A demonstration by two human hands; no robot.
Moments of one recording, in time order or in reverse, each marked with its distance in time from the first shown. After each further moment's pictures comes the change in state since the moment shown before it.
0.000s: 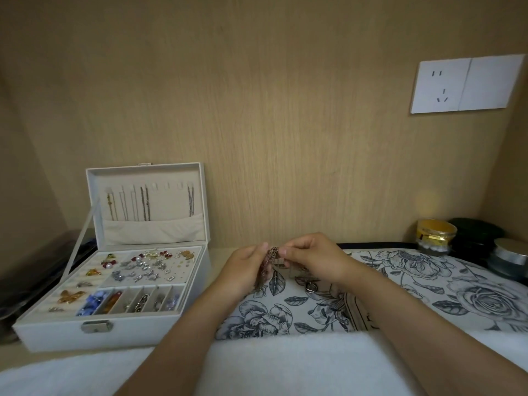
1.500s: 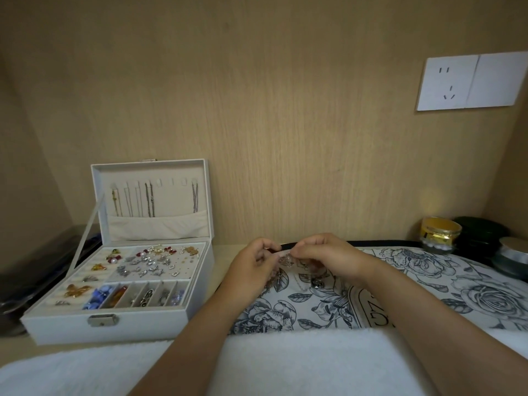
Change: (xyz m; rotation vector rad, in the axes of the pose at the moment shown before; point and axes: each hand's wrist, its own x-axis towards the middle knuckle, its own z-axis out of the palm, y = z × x) left_hand -0.002 -0.012 0.007 0.037 0.029 0.161; right_hand -0.006 0.000 -0.015 0.068 -0.099 0.107
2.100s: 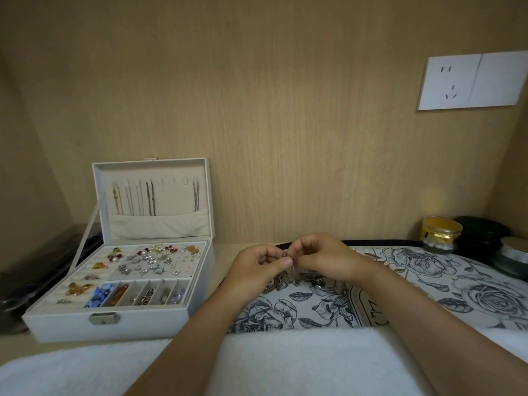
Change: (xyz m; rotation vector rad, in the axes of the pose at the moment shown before) left_hand -0.003 0.003 0.002 -0.120 -0.031 -0.078; right_hand 0.004 0.004 0.005 -0.182 0.013 -0.067
